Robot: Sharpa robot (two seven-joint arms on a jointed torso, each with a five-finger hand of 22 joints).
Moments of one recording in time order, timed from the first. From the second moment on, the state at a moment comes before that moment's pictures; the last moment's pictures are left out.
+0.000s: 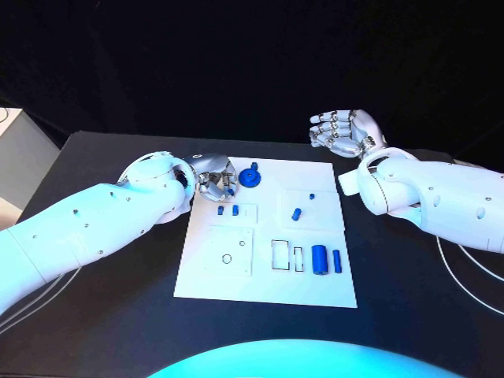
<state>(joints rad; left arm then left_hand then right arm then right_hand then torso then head) 1.04 -0.61 0.21 1.28 -1.62 0.02 -0.08 1.41 -0.15 0.60 -0.04 0.20 0.99 0.14 0.31 0.36 1.01 0.08 0.57 0.15 1.25 0.01 1.41 0.85 0.19 0.91 0.12 1.14 0.71 1.20 -0.76 -0.09 1.30 -0.43 -0.61 0.40 1.33 -0.19 0.54 0.05 0.39 0.81 0.20 0.21 0.23 0.95 0.19 0.24 0.06 1.04 0.14 0.10 0.31 0.18 1.02 0.24 0.07 0.12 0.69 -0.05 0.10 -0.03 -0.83</state>
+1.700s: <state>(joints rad) 1.03 -0.59 0.20 1.26 -1.62 0.02 -0.06 1.42 -0.14 0.57 -0.06 0.20 1.01 0.13 0.30 0.38 1.00 0.06 0.65 0.21 1.26 0.00 1.43 0.89 0.19 0.91 0.11 1.14 0.71 1.20 -0.76 -0.09 1.30 -0.43 -0.61 0.40 1.33 -0.19 0.55 0.04 0.39 0.81 0.21 0.20 0.22 0.95 0.19 0.23 0.06 1.05 0.14 0.10 0.31 0.18 1.02 0.24 0.07 0.11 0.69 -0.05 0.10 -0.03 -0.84</state>
